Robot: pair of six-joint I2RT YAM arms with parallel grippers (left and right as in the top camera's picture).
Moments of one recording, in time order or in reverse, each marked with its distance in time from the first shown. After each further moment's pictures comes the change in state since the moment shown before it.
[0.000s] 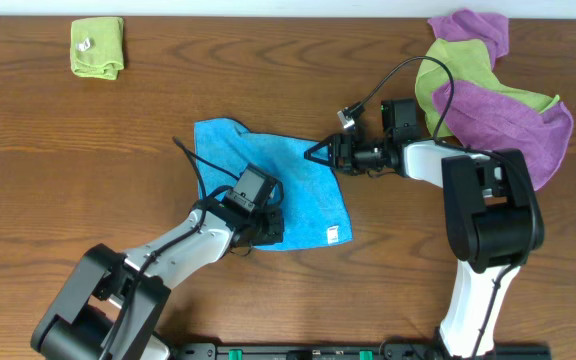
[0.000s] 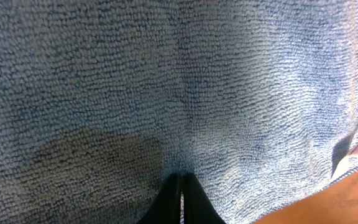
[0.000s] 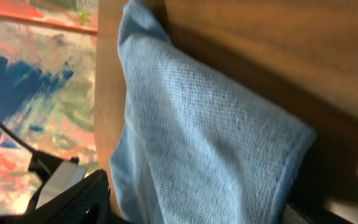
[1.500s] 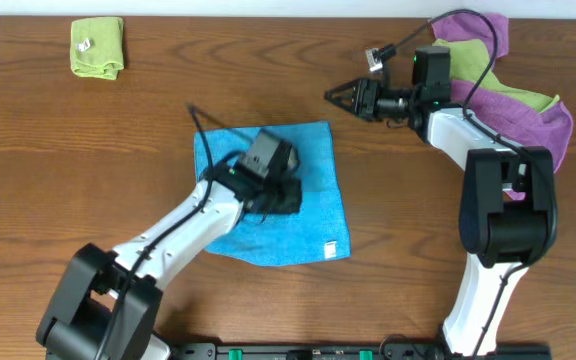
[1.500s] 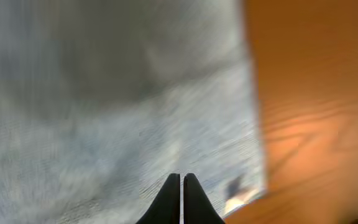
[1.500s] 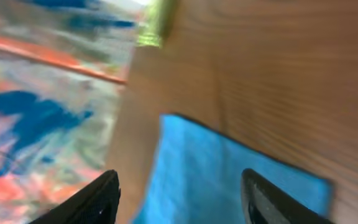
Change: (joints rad) left arm 0.000 0.025 0.322 -0.216 0.047 0.110; right arm -0.106 0.012 0.264 -0.012 -0.002 0.053
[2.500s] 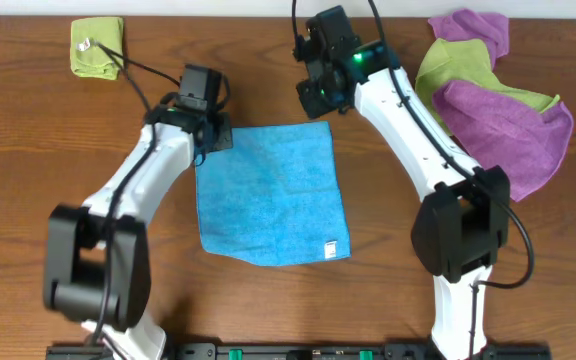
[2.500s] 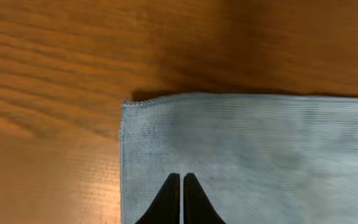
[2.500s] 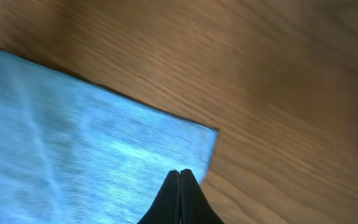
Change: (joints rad) left arm 0.351 0.198 0.231 -0.056 -0.368 0.194; right arm 0.366 0.010 0.587 -0.984 1.061 -0.473
